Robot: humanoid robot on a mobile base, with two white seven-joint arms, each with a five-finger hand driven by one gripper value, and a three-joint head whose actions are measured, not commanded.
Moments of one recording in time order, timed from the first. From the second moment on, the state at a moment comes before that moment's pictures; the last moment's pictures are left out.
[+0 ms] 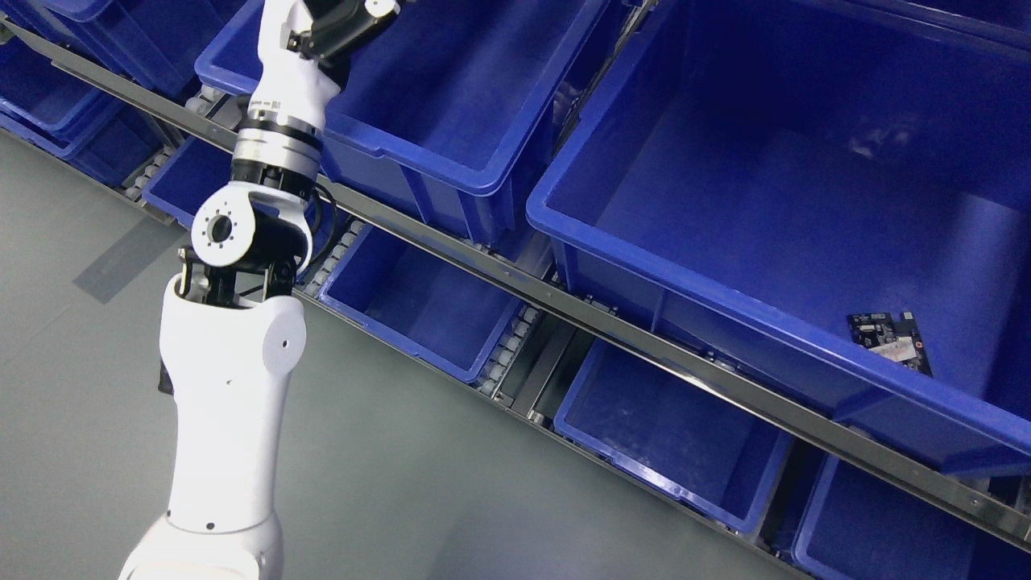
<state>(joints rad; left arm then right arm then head) -0.65 0.00 -0.12 -1.65 0.35 0.23 -0.02 0.00 0.00 -0.09 0.00 0.00 -0.10 -0.03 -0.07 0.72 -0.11</state>
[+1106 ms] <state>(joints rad) -0.86 0.00 -0.17 -1.47 0.30 0.50 0.06 0.00 0.00 -0.09 0.00 0.00 -0.10 -0.03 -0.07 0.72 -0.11</state>
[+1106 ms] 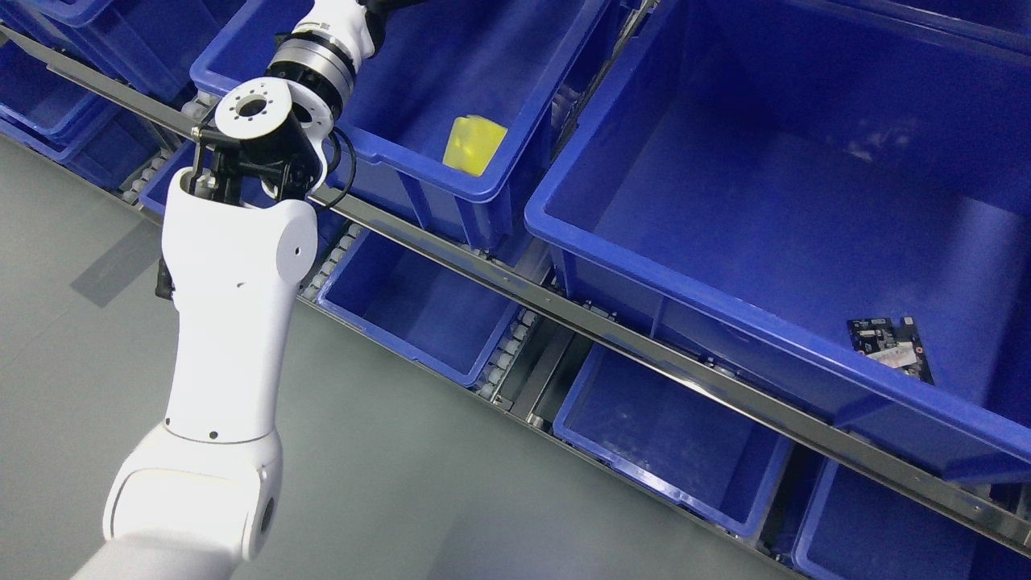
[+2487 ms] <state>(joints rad) -0.49 0.01 0.09 -1.69 0.29 0.21 -0.17 0.00 0.00 -0.09 0.00 0.00 -0.10 -0.03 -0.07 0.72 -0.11</state>
